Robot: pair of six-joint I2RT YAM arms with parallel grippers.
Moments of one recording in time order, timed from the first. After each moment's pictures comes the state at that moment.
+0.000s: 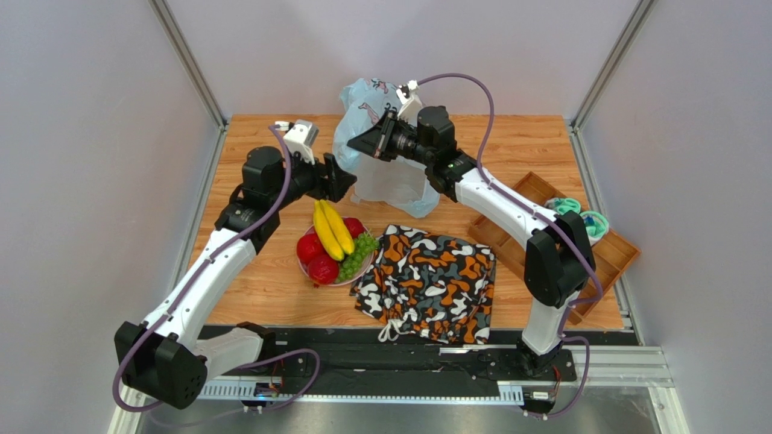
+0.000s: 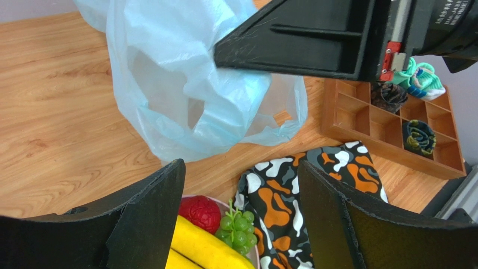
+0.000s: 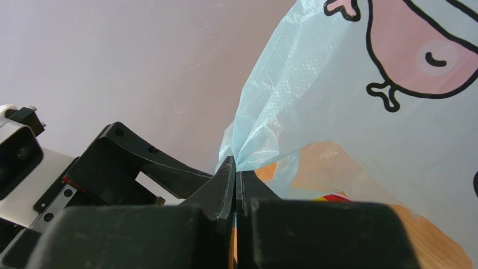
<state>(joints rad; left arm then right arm) -0.33 1.12 1.01 -0.14 0.35 -0.23 0.61 1.81 1.54 0.23 -0.42 0.85</state>
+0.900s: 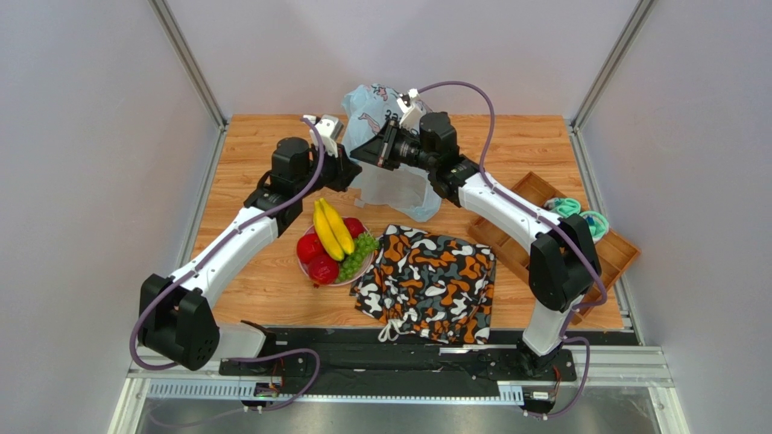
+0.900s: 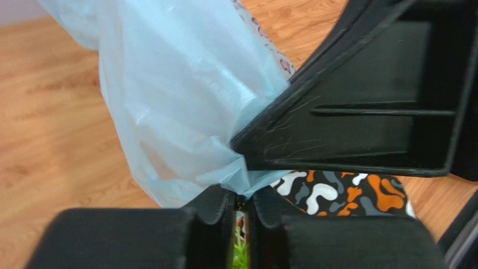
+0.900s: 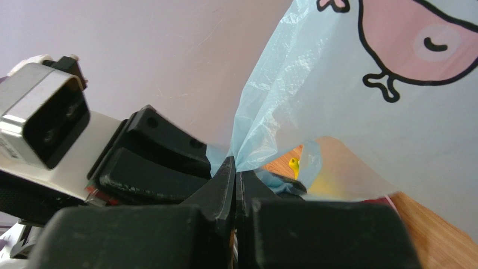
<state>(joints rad) -0.41 1.33 1.06 -0.01 0.28 -0.18 0.62 1.77 1.47 0.21 -0.47 0.89</state>
